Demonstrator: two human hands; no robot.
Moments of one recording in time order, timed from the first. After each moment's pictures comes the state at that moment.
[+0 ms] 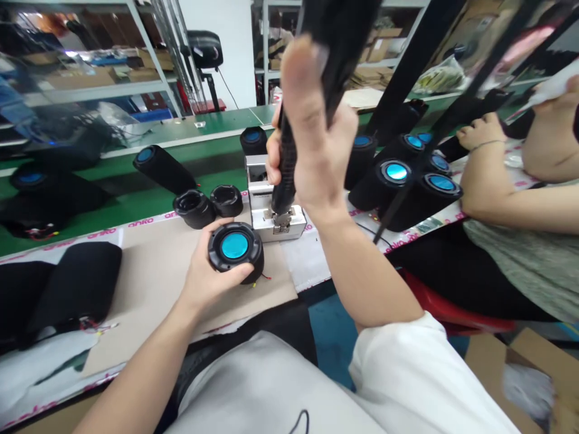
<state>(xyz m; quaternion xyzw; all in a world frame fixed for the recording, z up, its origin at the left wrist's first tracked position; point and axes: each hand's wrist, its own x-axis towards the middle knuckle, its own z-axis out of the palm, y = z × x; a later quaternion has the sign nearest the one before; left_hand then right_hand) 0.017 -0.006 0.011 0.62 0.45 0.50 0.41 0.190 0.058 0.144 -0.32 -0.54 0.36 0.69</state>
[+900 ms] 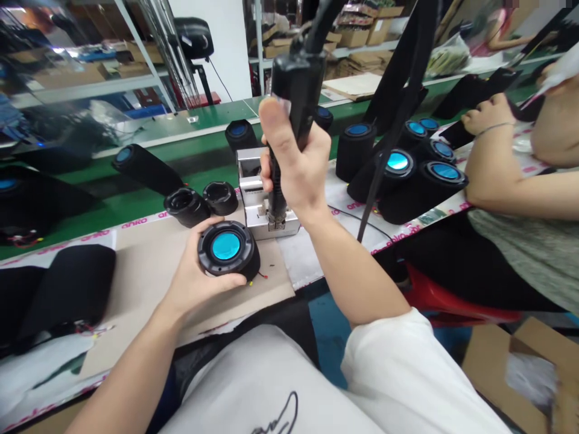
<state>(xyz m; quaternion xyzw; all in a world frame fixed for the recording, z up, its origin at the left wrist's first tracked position) 0.005 -0.005 0.006 0.66 0.43 0.45 0.42 0.195 0.075 0.100 -0.35 -0.48 0.35 0.72</state>
